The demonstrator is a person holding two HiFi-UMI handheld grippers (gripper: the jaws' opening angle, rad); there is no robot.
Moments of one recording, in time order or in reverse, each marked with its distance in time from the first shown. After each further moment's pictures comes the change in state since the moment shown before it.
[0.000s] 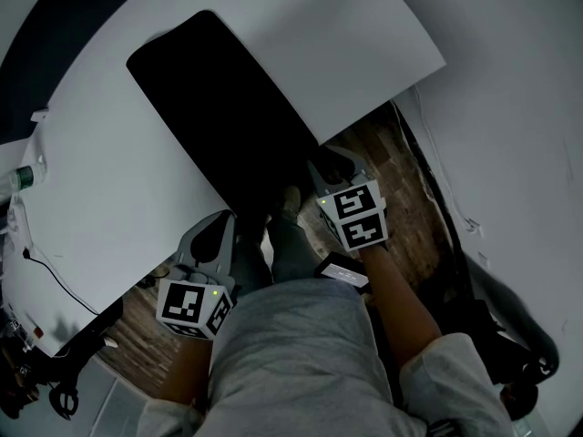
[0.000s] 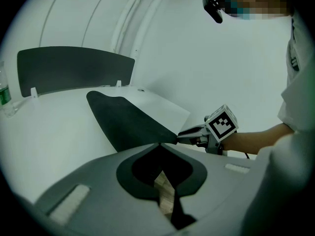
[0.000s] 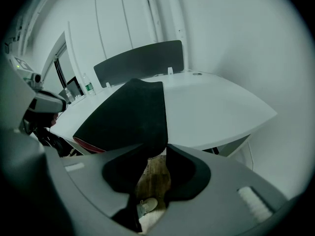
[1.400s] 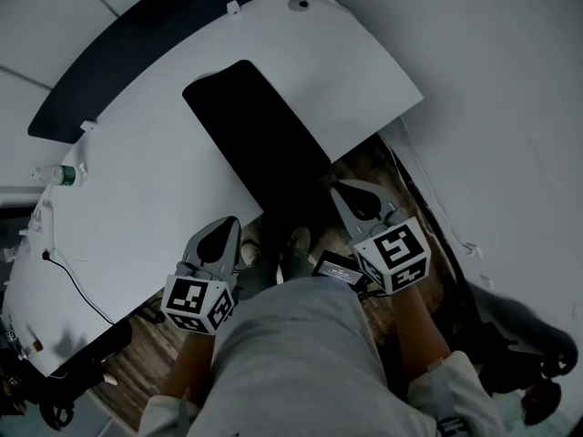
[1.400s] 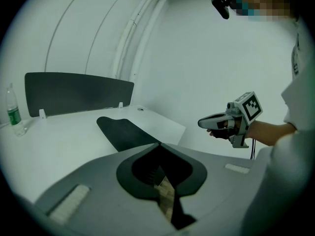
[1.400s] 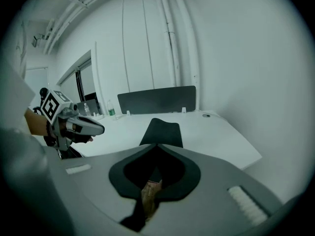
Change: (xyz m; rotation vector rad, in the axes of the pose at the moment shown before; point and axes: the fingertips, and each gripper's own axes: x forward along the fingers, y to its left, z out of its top) left arm -0.091 0.010 0.045 0.066 -0.159 -0.027; right arm -0.155 0.084 0.098 -0.123 -0.279 0.049
